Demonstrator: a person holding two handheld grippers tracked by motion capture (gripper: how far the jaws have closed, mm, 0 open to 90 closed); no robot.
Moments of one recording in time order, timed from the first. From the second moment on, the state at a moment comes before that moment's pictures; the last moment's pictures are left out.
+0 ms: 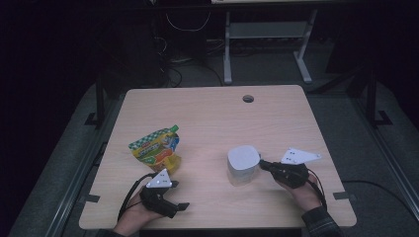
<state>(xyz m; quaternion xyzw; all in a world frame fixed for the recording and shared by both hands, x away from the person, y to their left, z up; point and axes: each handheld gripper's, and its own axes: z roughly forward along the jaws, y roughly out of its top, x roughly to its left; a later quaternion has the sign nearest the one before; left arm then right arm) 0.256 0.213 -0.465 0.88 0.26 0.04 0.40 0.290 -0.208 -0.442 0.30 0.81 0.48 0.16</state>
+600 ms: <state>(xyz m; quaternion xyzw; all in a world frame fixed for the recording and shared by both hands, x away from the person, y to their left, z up) 0.254 0.206 -0.460 0.88 0.25 0.04 0.40 0.290 -0.215 -0.437 0.31 0.79 0.50 0.16</state>
